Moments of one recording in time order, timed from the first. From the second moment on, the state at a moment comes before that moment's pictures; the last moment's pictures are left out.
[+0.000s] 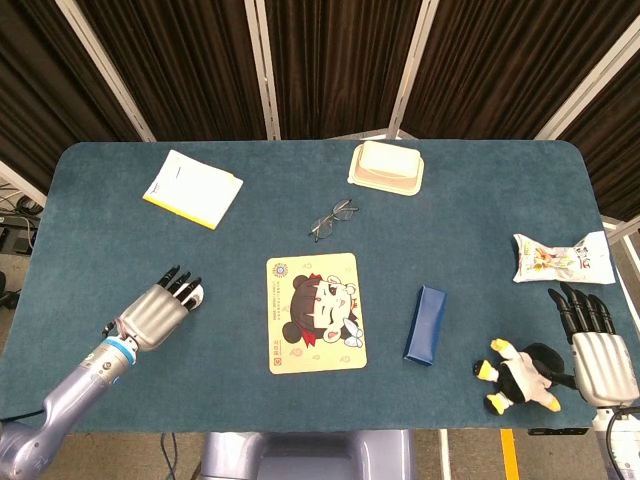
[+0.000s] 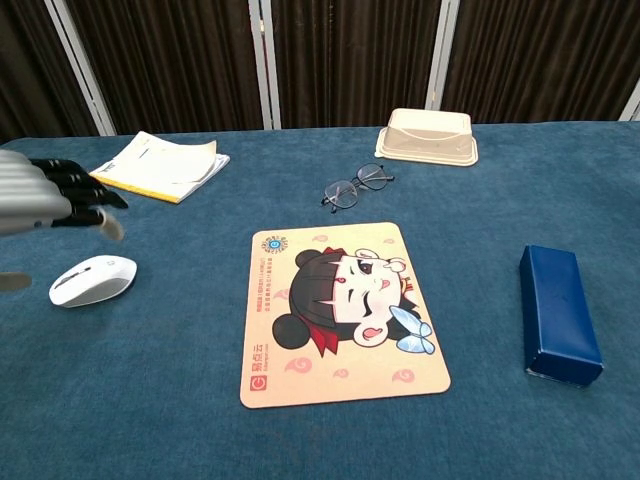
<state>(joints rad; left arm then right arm) -0.77 -1.14 0.17 -1.89 1.07 1.06 0.89 0.07 -1.12 0.06 -1.59 -1.51 1.48 0.00</state>
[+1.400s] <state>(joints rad) -0.67 -1.62 -0.12 -1.56 0.60 1.28 0.99 0.08 -1.12 0.05 -1.59 -1.51 1.47 0.02</state>
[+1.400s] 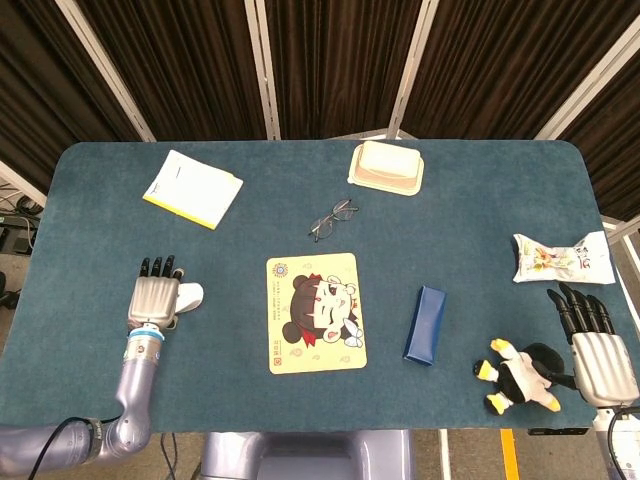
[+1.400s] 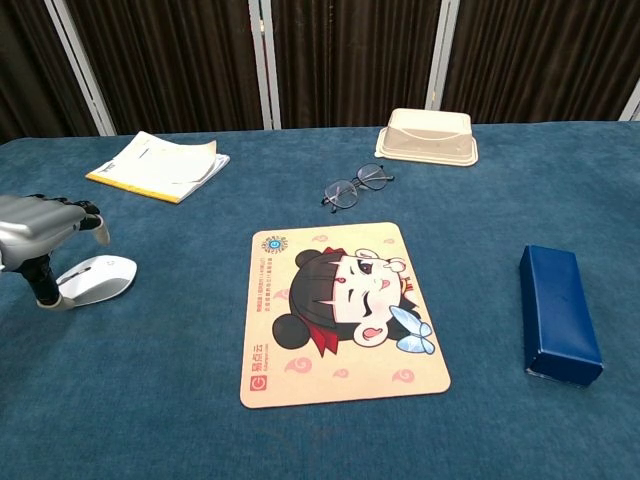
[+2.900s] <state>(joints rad) -0.72 -1.65 -0.12 -1.52 0.73 1.24 0.97 0.08 -1.12 0.05 -1.59 -1.51 1.47 0.03</state>
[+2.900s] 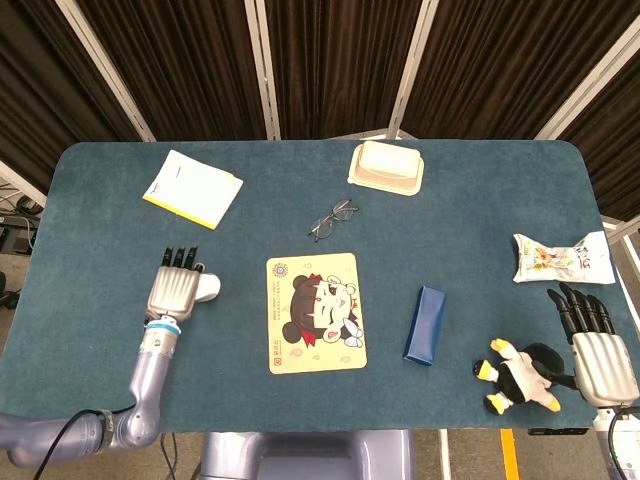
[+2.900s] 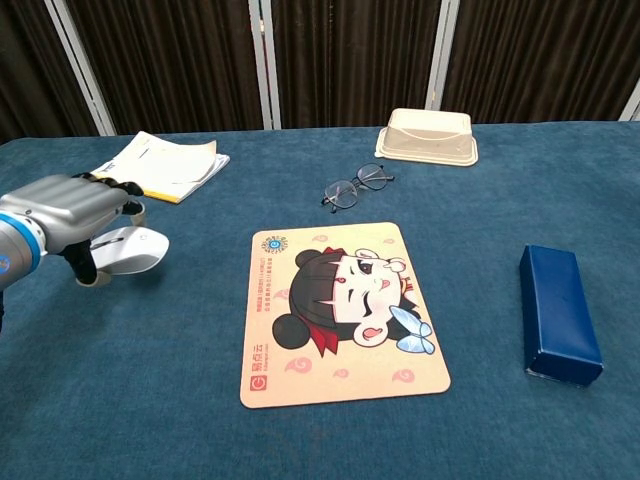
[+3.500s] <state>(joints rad) -0.87 -1.59 -0.07 -1.51 1.08 1.06 0.96 0.08 -1.12 0.05 -1.59 -1.51 1.47 0.03</state>
